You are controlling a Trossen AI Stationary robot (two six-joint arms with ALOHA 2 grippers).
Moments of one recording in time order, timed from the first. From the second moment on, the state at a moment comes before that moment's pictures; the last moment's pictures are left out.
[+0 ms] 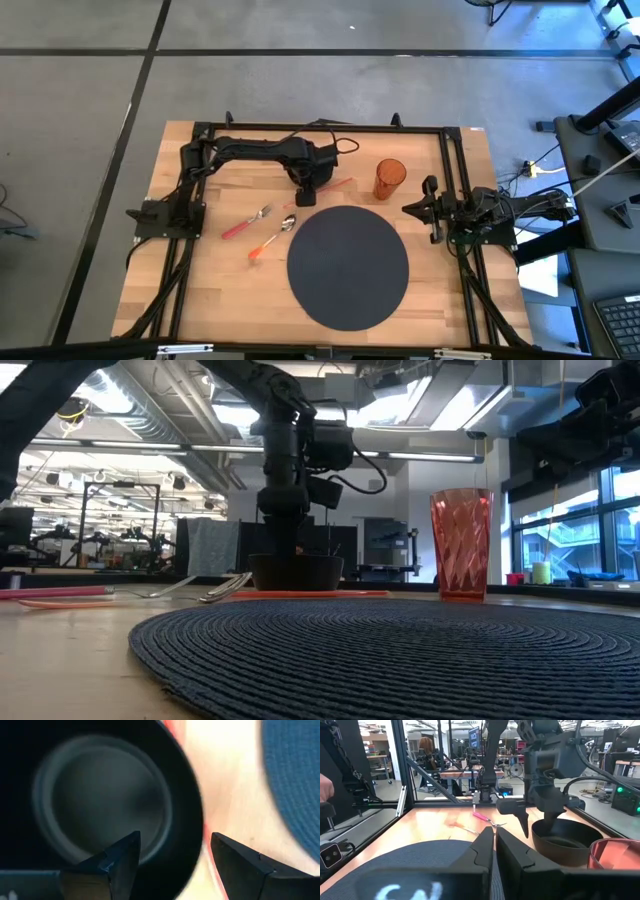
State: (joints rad) left arm 0.30 2.04 1.56 -0.94 -0.05 0.20; right arm 0.14 0.00 0.01 0.05 0.14 0.02
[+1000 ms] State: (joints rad) left arm 0.27 2.06 1.56 -0.97 -0.15 0.25; right arm 0.14 0.00 0.01 0.05 0.14 0.02
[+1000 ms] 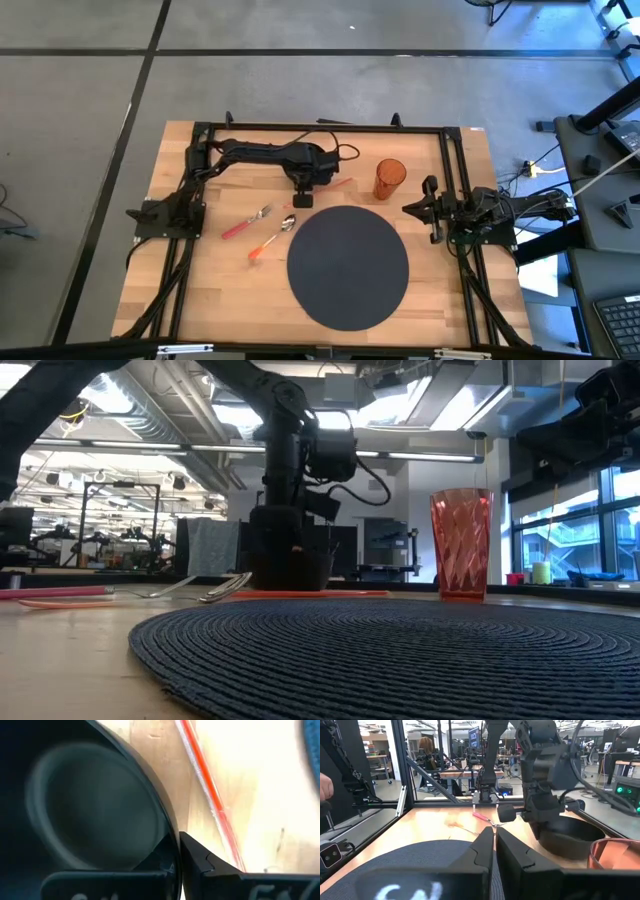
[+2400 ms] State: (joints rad) left arm -0.30 1.75 1.56 -0.98 -0.31 0.00; right arm 0.14 0.00 0.01 0.05 0.14 0.03
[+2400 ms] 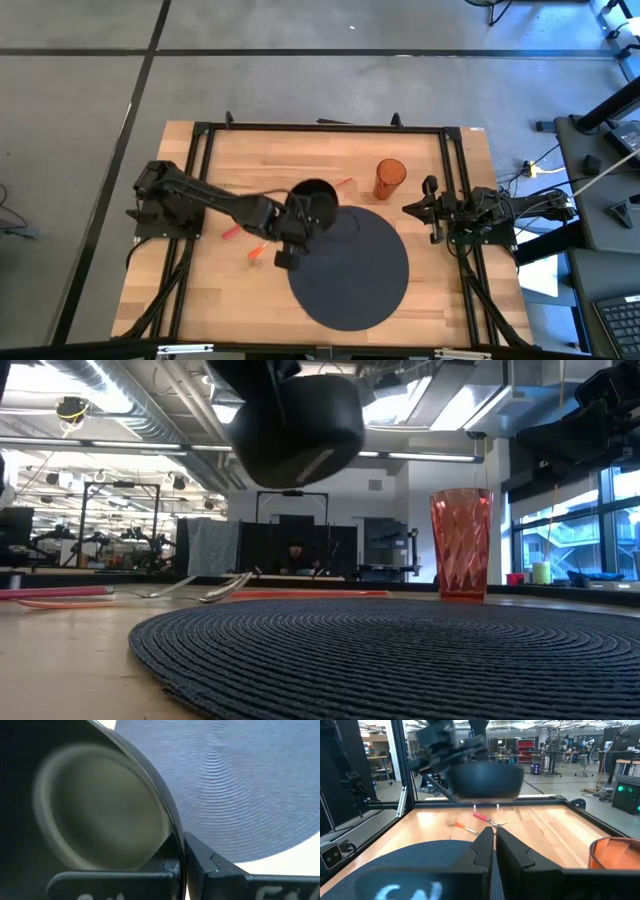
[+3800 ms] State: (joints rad) left arm -0.36 2.20 1.86 -0.82 -0.07 0.19; right arm 0.14 0.00 0.01 0.05 0.14 0.02
